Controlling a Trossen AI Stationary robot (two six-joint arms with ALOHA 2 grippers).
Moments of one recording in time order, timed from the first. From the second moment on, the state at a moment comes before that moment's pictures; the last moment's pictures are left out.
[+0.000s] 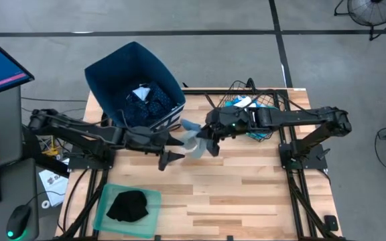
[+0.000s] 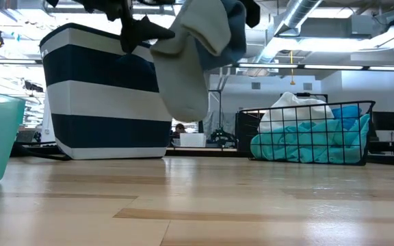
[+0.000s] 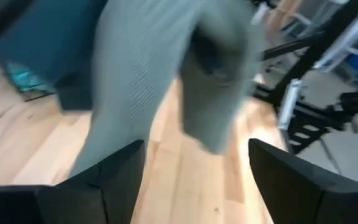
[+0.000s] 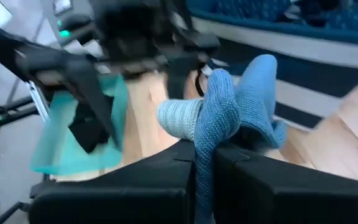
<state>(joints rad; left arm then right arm) -0.14 1.20 0.75 0.11 -0.14 -0.41 0.05 1.49 1.39 -0.46 0.08 0.35</state>
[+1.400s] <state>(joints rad) -0.22 1.28 0.75 0.21 -0.53 -0.35 0.09 1.49 1.39 -0.43 0.08 0.37</state>
